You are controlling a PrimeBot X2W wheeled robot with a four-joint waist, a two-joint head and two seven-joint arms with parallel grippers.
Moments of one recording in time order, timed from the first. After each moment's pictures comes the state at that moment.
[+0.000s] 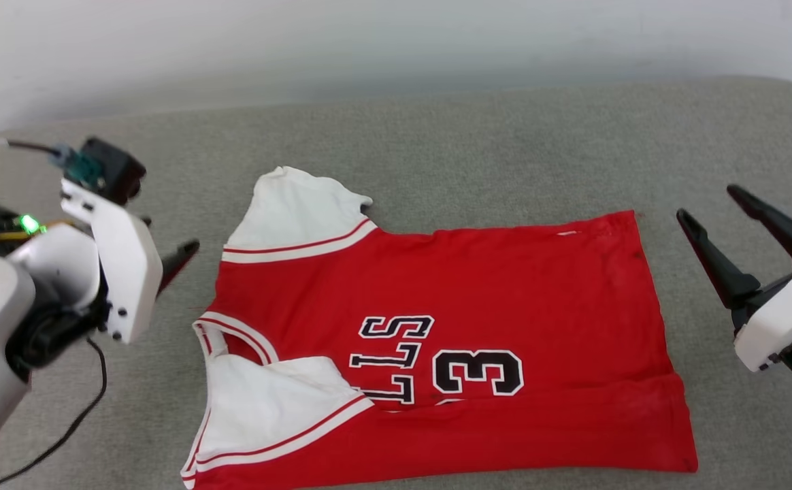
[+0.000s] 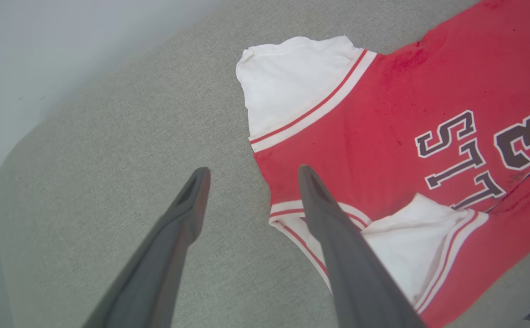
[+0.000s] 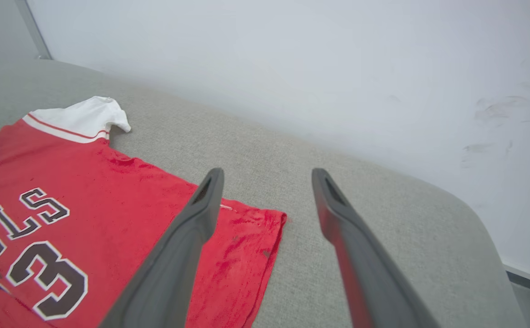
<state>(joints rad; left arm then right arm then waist) -0.72 0.88 -0.77 0.12 -0.91 -0.06 0.55 -0.45 -0.71 0.49 0.21 0.62 0.13 -0.04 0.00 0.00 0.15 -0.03</state>
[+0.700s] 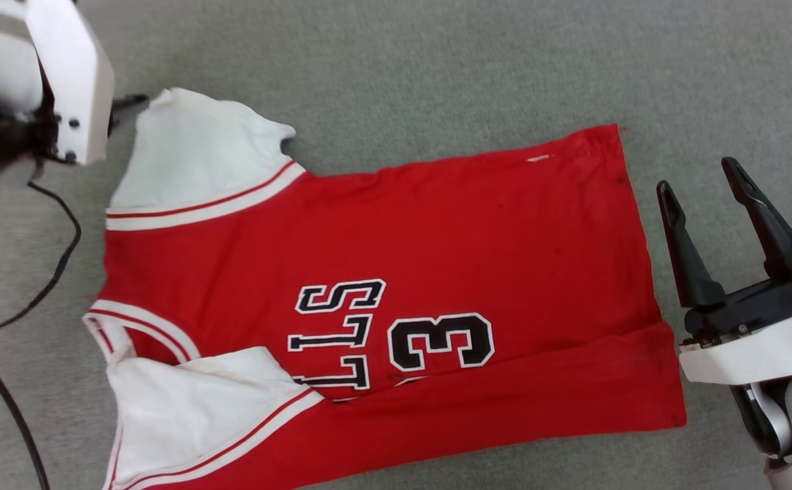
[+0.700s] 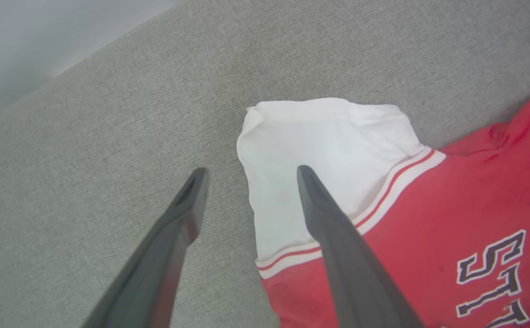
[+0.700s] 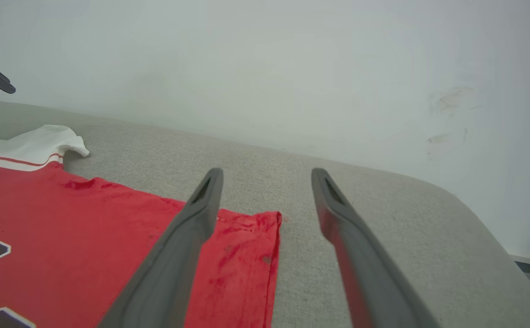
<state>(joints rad) -1.16 0.74 -0.76 0.44 -0.94 -0.10 0.84 -0.26 -0.33 0.15 -0.01 0.21 0.13 -0.26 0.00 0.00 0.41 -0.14</state>
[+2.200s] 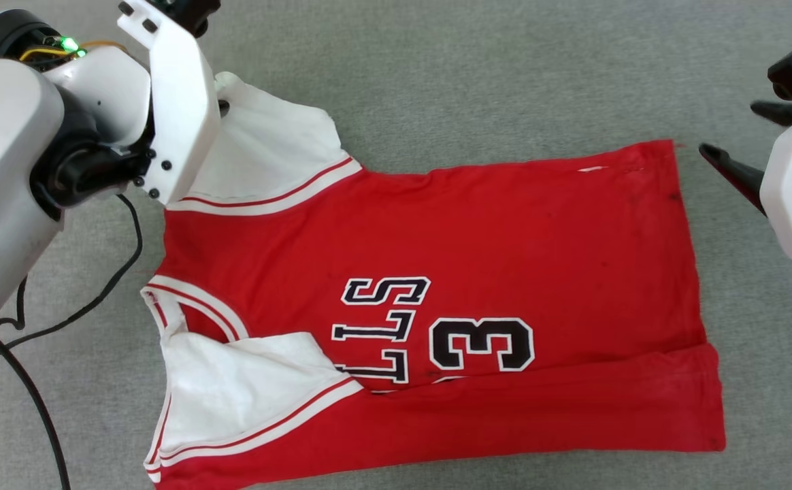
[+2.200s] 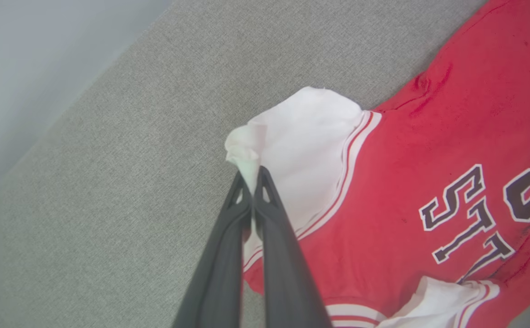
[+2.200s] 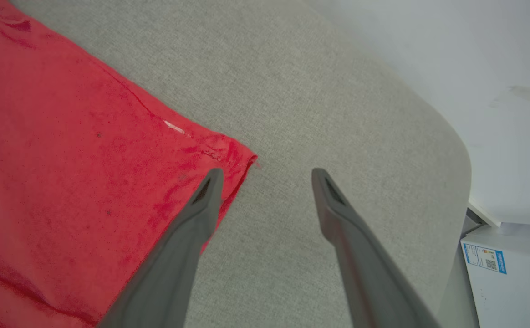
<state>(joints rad) -1.26 0.73 -1.01 0.28 -1.00 -0.13 0.77 -0.85 -0.82 0.64 0.05 0.64 0.13 0.64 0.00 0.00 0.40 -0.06</state>
